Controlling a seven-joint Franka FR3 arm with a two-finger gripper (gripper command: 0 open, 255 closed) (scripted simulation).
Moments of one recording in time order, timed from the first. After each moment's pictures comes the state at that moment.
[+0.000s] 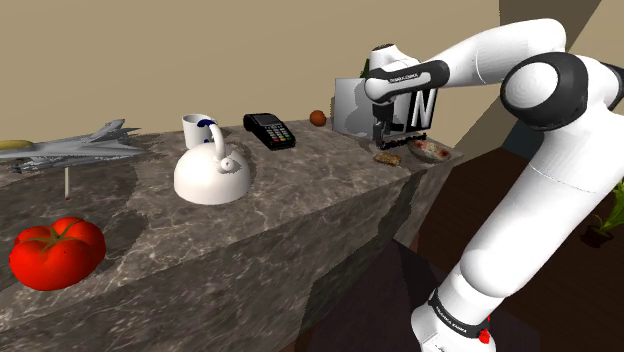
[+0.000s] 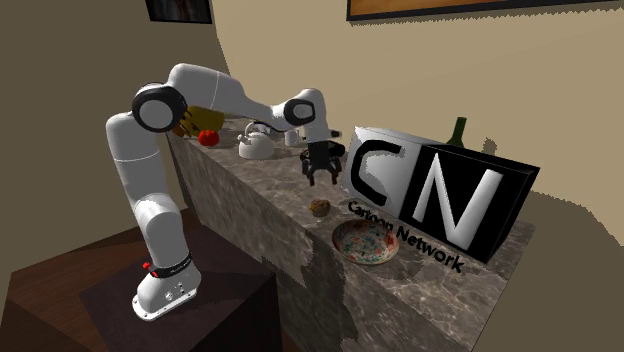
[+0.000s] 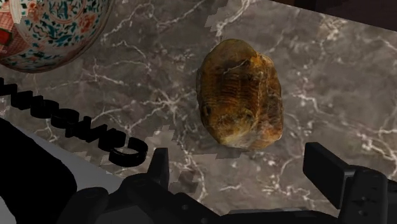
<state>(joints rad) -0.20 0.01 -0.27 -1.93 -0.39 1.89 -0.50</state>
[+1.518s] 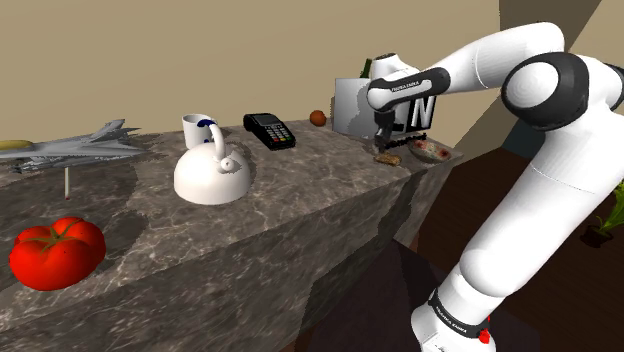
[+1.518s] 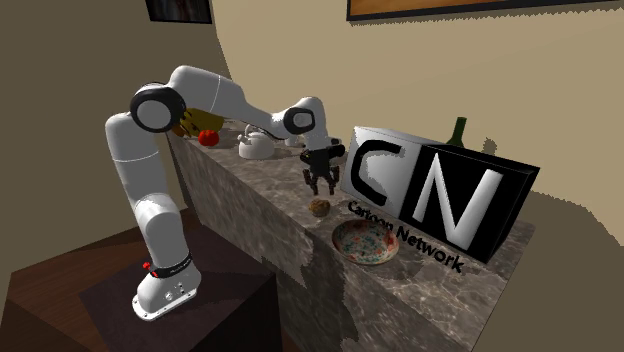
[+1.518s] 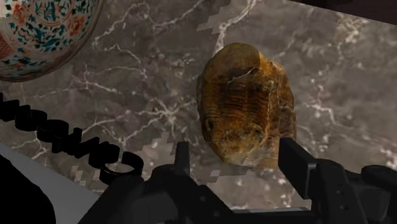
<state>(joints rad) -0.21 0.01 -0.28 -2.00 -0.41 1.96 -0.48</state>
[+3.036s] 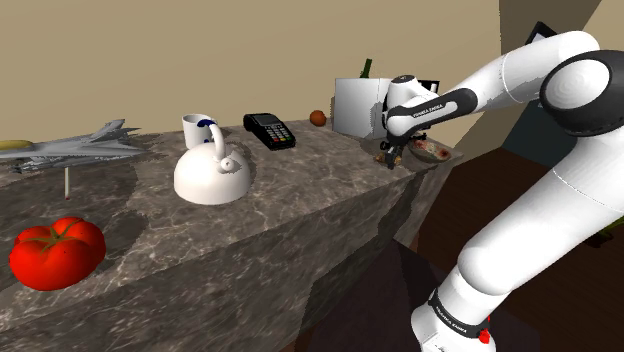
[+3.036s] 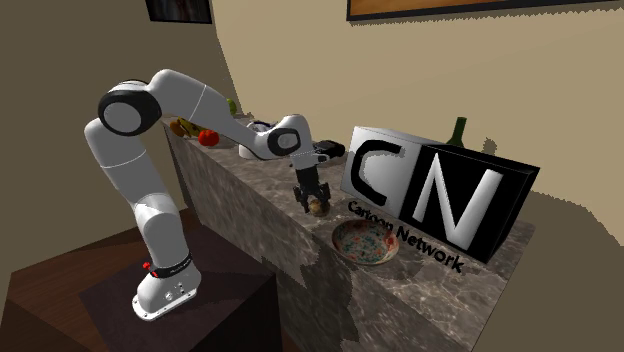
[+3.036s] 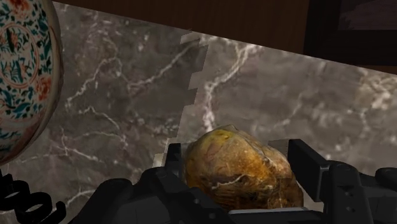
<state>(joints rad) -0.26 -0.16 -0.32 -2.32 -0.54 2.21 -0.33</state>
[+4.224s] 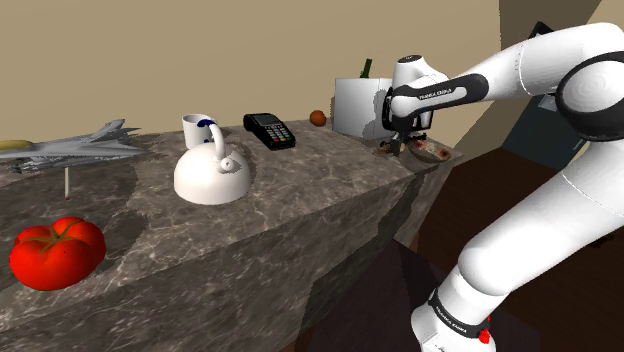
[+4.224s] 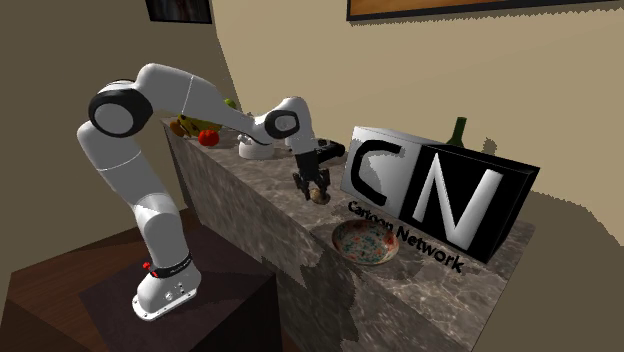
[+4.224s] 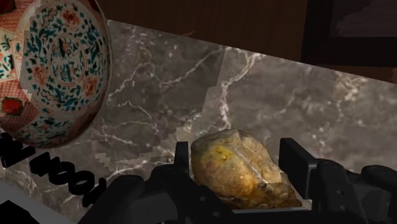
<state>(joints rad) -0.25 -0.22 -0.31 -2.23 -0.51 2.06 -0.38</state>
